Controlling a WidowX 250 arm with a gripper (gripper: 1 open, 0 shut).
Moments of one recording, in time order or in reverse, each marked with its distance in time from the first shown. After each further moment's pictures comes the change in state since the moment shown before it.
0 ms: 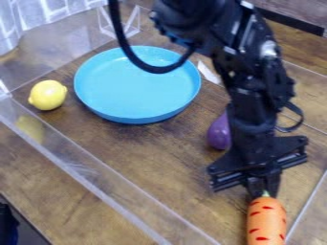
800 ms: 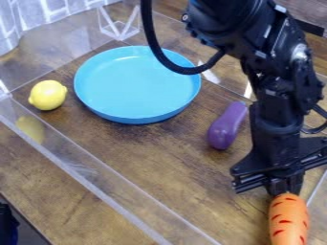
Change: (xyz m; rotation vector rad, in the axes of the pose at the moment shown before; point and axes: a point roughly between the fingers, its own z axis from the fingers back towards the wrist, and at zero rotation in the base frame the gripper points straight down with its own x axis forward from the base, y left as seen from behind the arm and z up) arm -0.010 -0.019 -0.008 0.001 -0.003 -0.011
